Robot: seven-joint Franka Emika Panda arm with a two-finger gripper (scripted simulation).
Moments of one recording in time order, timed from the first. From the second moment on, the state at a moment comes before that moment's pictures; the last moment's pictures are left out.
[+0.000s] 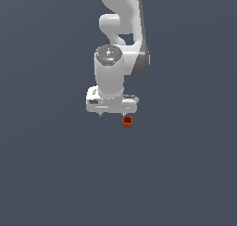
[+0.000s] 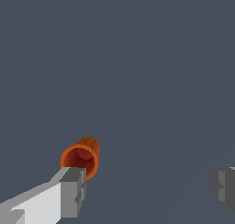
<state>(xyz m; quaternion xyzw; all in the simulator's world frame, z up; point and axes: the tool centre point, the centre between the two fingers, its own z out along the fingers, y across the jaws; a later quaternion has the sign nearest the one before) -0.007 -0.028 0.166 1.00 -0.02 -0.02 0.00</state>
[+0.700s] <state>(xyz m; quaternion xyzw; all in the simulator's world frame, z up) -0.003 -0.047 0.167 1.00 0.00 -0.02 0.01</state>
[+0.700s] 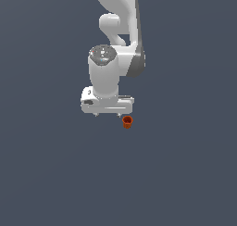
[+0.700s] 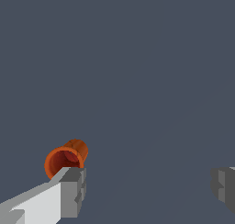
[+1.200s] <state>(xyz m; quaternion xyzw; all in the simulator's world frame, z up) -0.009 -0.028 0.150 1.00 0.04 -0.01 0.01</state>
